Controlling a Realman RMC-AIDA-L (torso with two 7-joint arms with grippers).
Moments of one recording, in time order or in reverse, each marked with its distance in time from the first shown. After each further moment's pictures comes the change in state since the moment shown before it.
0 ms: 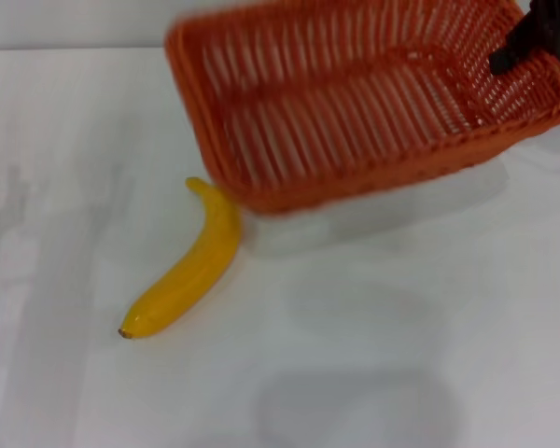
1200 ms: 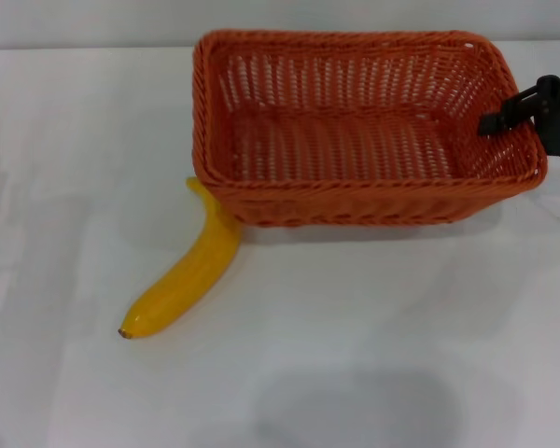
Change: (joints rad) left arm -0.033 0.011 0.009 -0.144 0.008 -0.001 -0.183; right arm -0.288 0.090 -0.004 0.072 0.315 -0.163 0.051
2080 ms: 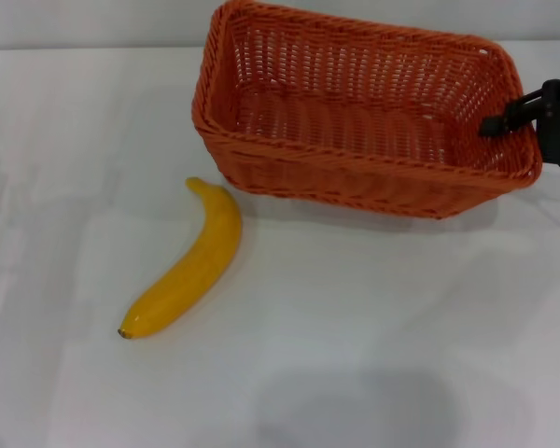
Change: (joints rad) left arm 0.005 -0.002 0.002 -0.001 0.006 0.000 -0.035; right arm -0.031 -0.015 -0.004 0.071 0.076 -0.029 0.010
